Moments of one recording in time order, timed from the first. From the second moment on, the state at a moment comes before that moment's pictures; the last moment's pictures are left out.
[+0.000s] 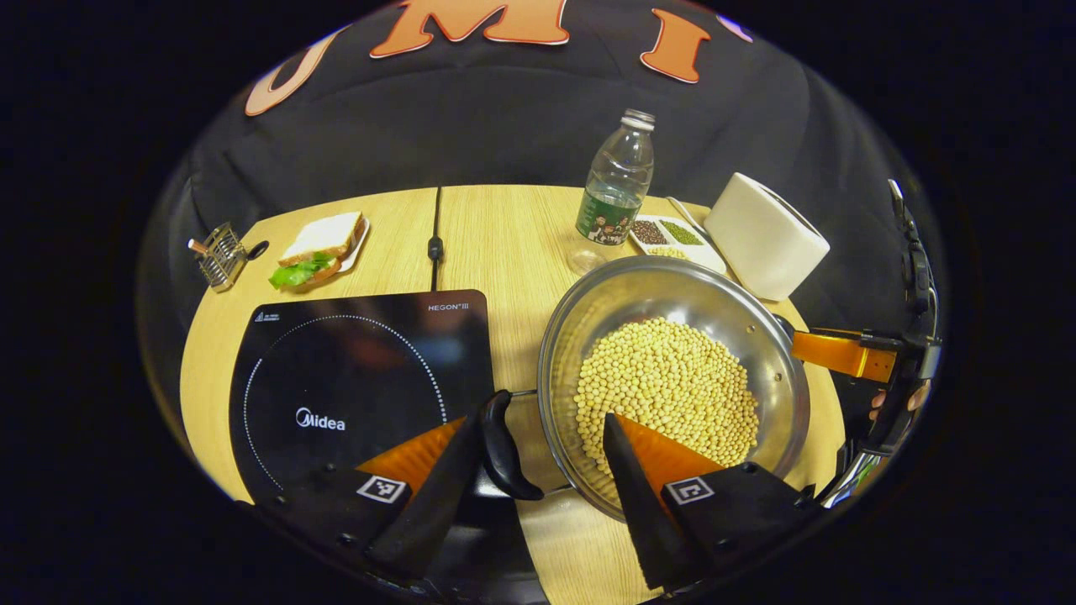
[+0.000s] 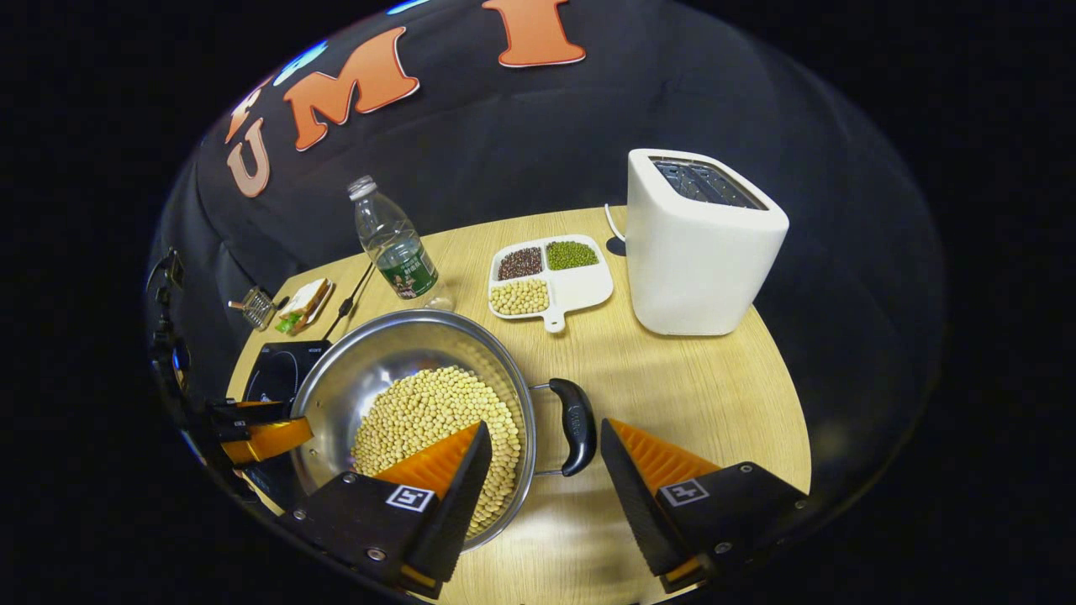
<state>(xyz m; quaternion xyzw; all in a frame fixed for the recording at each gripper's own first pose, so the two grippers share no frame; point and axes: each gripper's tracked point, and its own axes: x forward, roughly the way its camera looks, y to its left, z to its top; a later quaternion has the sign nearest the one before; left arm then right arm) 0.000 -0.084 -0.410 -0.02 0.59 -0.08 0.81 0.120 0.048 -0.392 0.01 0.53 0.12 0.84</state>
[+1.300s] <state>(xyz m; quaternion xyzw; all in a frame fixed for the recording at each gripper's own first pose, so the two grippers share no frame) 0.044 -0.134 -0.490 0.02 0.57 -0.09 0.82 0.110 0.012 -0.406 -0.07 0.55 0.02 0.83</state>
